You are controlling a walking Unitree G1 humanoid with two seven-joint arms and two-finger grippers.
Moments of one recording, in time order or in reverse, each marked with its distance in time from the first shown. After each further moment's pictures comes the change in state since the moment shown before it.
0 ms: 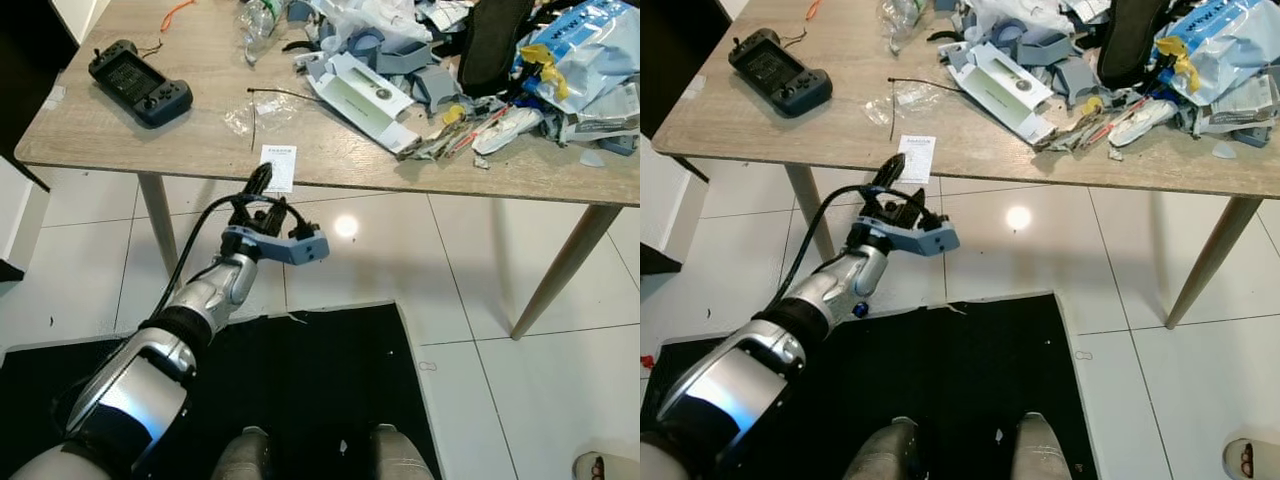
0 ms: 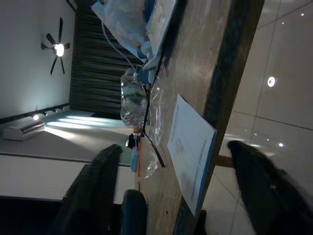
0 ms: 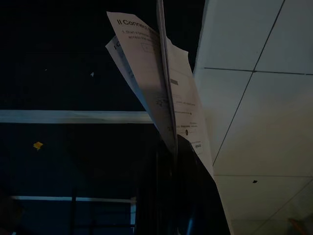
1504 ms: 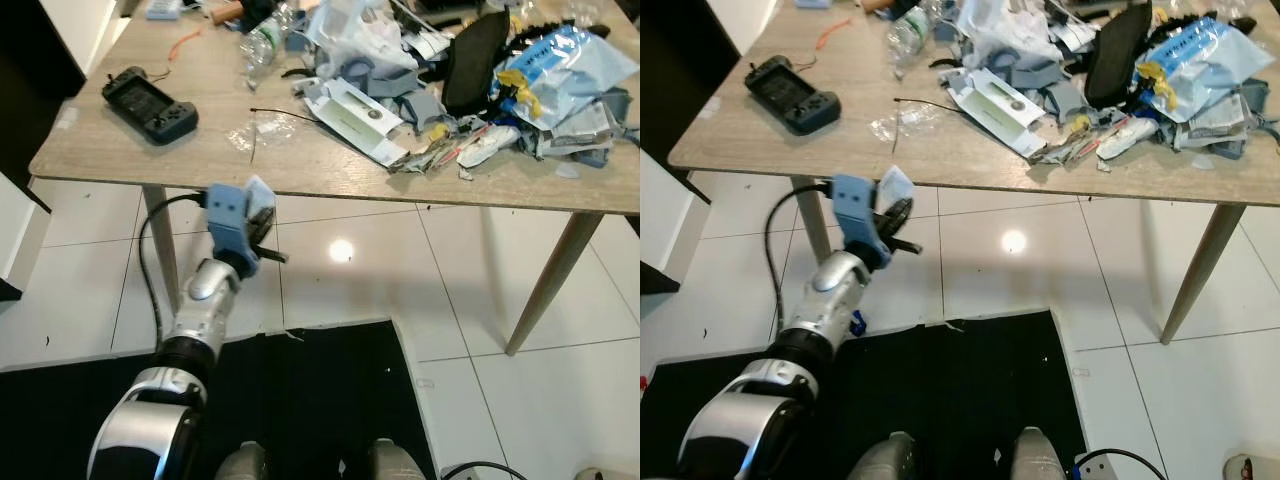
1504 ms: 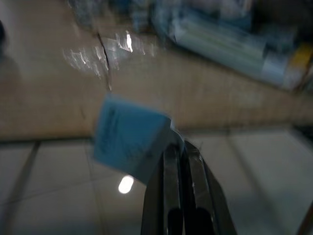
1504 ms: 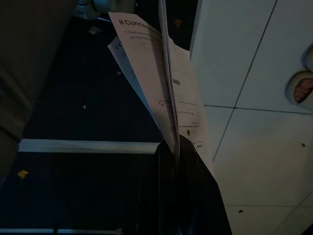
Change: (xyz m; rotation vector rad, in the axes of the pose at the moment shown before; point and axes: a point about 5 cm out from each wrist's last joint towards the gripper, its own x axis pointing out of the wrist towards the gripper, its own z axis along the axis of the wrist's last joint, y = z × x) left arm -0.026 0.003 -0.031 -1.535 0.078 -0.092; right arm 0.004 -0.003 0.046 -0.061 -0.055 -0.003
